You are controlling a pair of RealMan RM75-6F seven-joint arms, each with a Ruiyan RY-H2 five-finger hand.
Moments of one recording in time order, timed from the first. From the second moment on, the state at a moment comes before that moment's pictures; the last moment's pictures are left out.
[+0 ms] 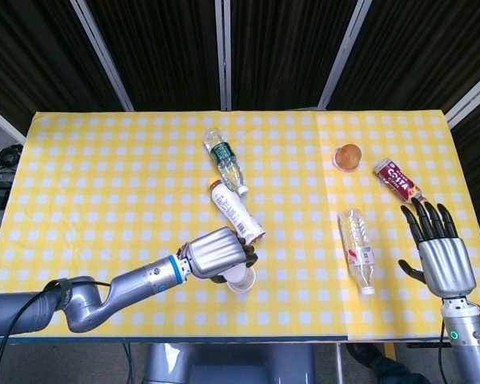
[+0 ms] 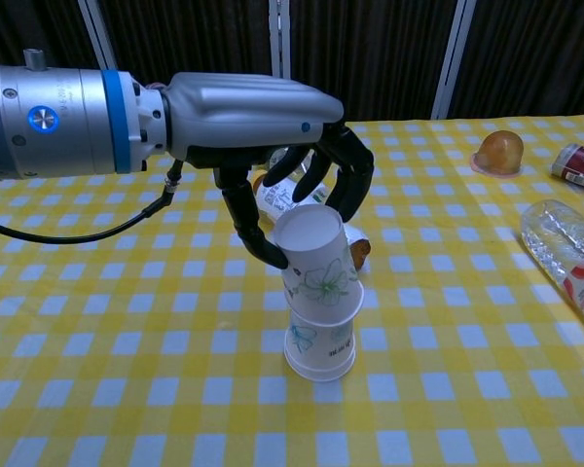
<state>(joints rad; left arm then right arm) -1.03 -1.37 -0.14 -1.70 1.58 0.76 0.11 0.20 -1.17 0.10 -1.55 -1.54 1.50 -0.19</state>
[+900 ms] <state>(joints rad) -0.99 -1.41 -0.10 -1.63 1.49 0.83 0.21 0.20 -1.17 0.10 -1.56 -1.55 1.49 -0.19</state>
